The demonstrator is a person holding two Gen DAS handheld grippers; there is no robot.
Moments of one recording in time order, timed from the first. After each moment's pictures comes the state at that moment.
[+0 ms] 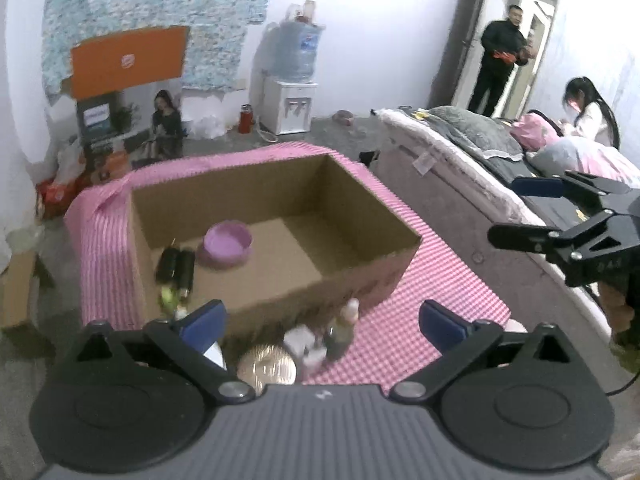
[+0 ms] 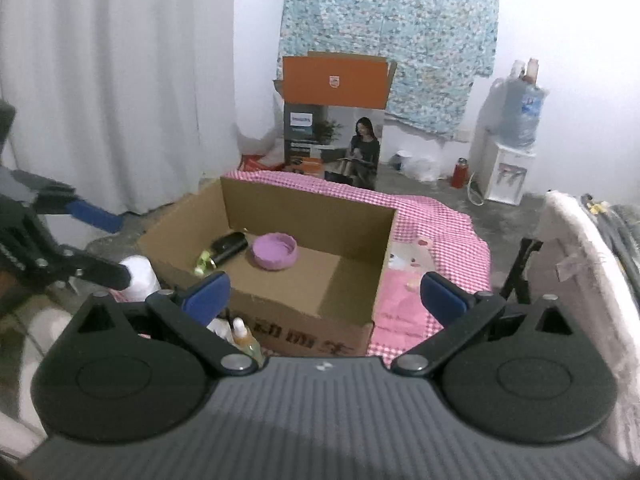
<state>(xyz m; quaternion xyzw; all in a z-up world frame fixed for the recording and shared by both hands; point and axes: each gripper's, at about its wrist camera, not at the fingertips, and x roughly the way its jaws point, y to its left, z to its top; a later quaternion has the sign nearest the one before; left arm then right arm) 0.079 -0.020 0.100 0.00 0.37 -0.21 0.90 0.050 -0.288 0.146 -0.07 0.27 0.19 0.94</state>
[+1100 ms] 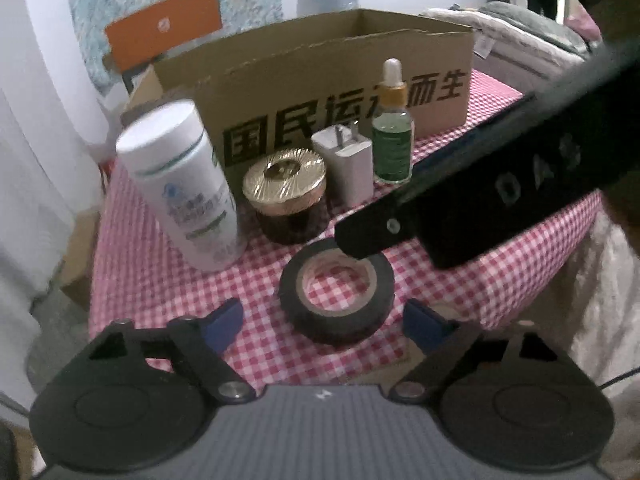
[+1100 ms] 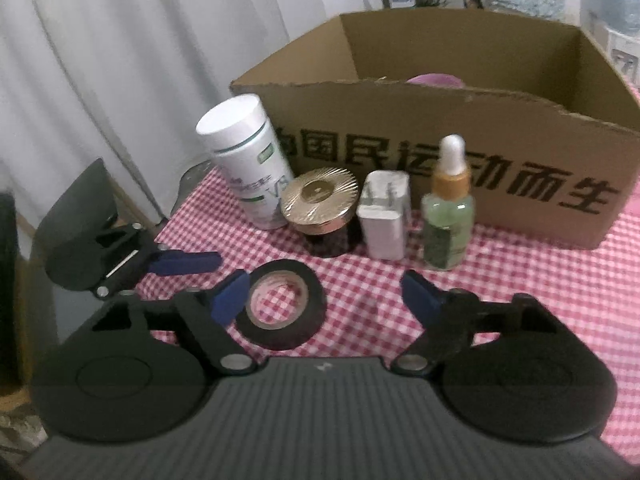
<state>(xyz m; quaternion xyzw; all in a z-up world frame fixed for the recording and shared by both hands) 0.025 -0.047 -0.062 0.12 0.41 -0.10 0.90 0.065 -0.166 -0.020 0.00 0.42 0.33 0.85</state>
